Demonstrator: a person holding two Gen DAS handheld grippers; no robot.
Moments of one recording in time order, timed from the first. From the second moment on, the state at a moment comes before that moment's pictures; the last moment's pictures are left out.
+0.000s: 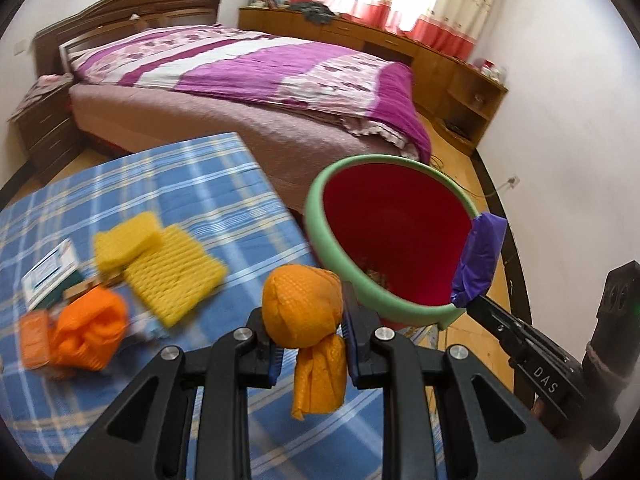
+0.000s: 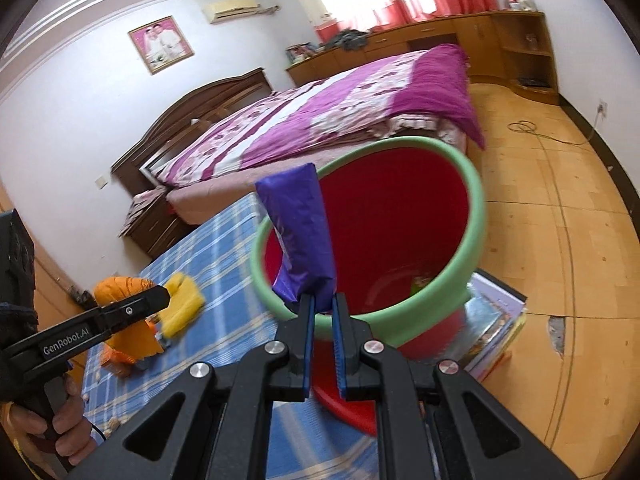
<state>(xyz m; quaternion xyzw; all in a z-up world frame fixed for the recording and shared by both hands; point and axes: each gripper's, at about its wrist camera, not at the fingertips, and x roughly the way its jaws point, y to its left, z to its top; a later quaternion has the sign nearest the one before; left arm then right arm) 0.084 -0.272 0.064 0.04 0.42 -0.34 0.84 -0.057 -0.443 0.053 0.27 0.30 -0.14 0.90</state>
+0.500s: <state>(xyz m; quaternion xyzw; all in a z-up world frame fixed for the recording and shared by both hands) 0.100 -0.353 0.044 0.09 0.42 -0.37 0.82 -0.052 -0.485 0.035 0.29 0.30 -0.18 0.89</state>
